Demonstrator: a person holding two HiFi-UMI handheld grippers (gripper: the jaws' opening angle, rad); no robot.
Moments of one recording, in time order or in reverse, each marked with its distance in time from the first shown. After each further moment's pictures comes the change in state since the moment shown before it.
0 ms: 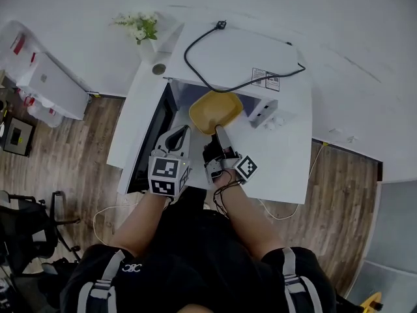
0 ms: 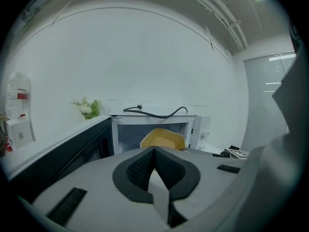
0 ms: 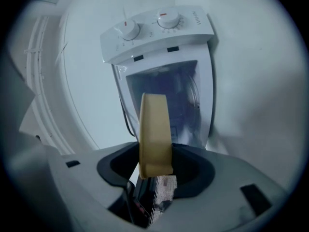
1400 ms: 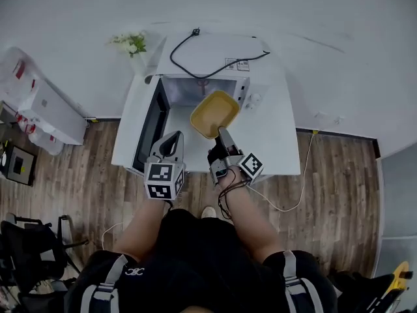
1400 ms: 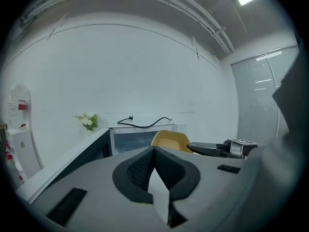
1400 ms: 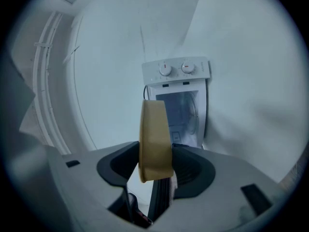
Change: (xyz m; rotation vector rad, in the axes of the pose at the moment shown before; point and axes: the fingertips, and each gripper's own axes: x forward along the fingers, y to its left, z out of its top) left arm -0.128 -0.063 0.010 0.062 -0.081 -0.045; right arm -0.121 0.082 -0.028 -0.036 -0.122 -0.058
